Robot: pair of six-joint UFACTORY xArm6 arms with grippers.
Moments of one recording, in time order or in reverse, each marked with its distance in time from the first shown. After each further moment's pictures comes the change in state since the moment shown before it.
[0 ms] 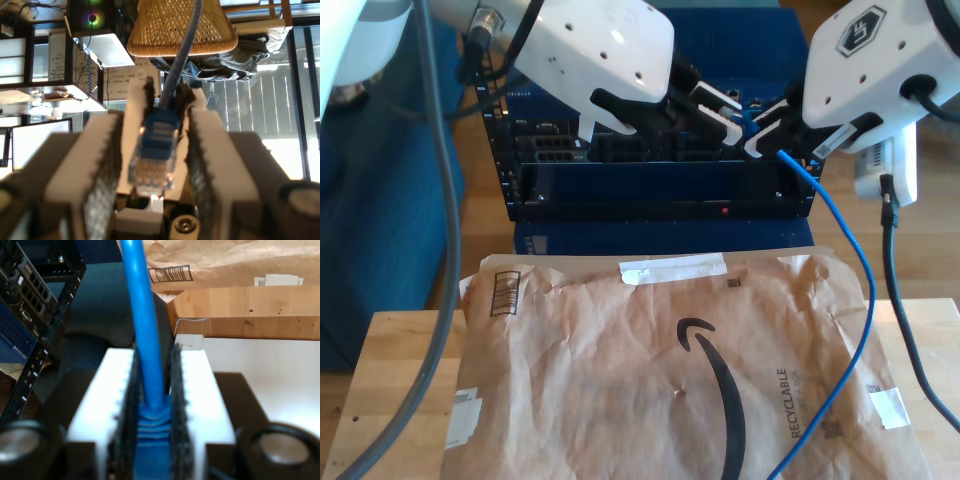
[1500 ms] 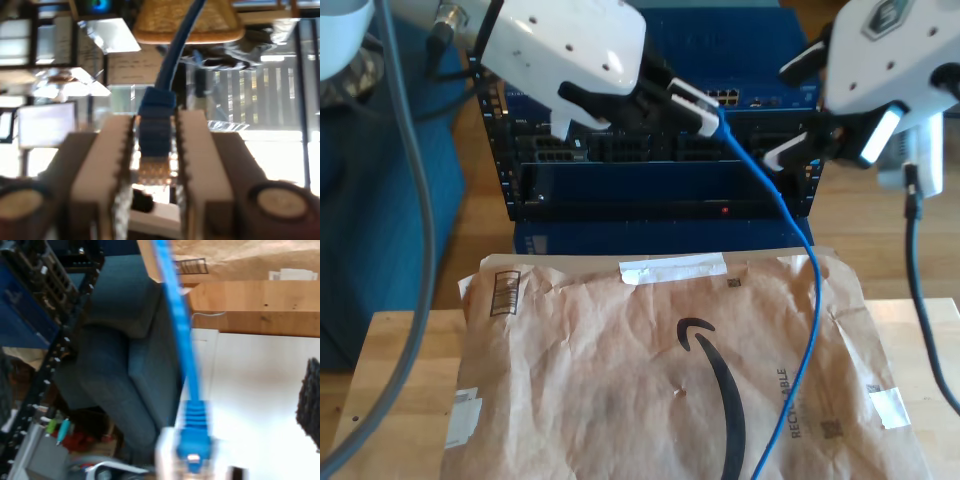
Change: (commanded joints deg) left arm 7.6 3.2 -0.5 -4.9 10.7 -1.6; right arm -4.3 -3.3 -0.2 0.2 -0.1 -1.2
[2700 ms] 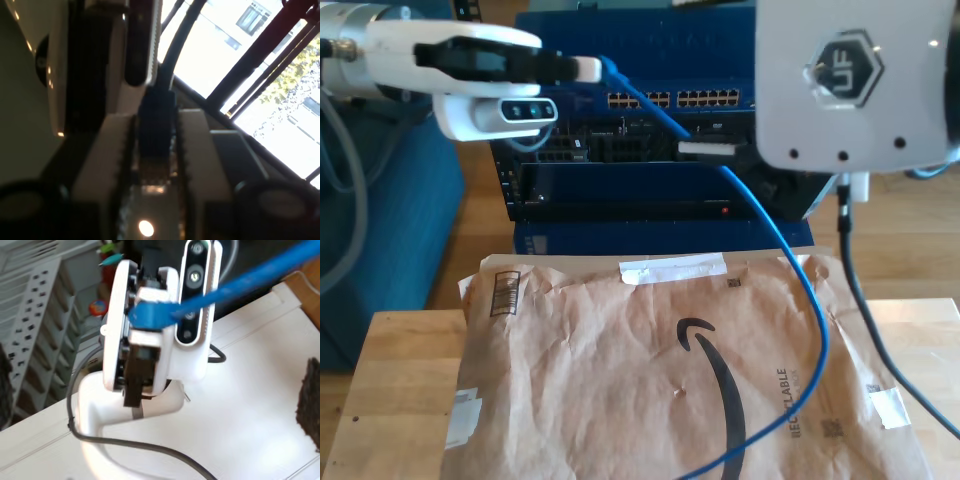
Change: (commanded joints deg) left arm 15.7 13.5 0.8 -23.8 29.9 -18.3; right arm 29.4 -16.5 20.0 0.3 -40.7 -30.0
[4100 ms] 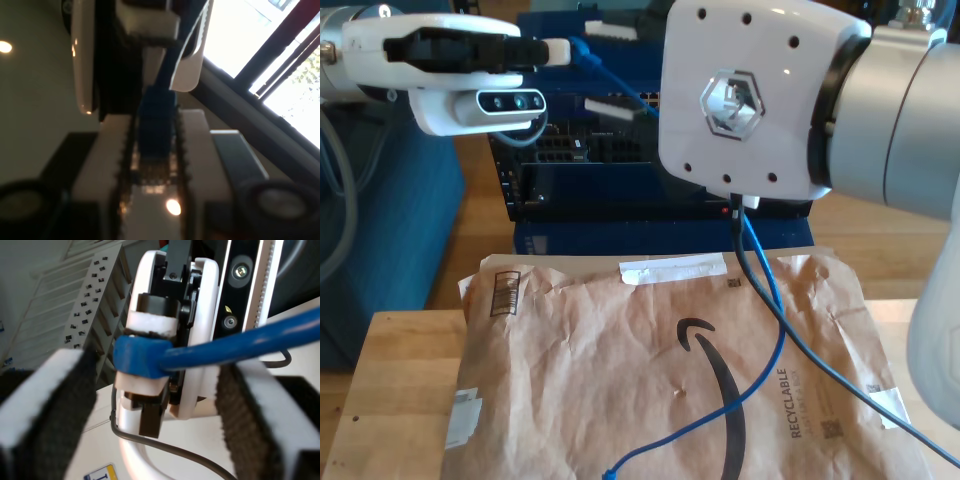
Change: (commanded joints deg) left arm 0.6 0.5 0.4 -2.5 4.1 0.1; right arm 10.0 6.7 5.3 0.2 -26.5 0.4
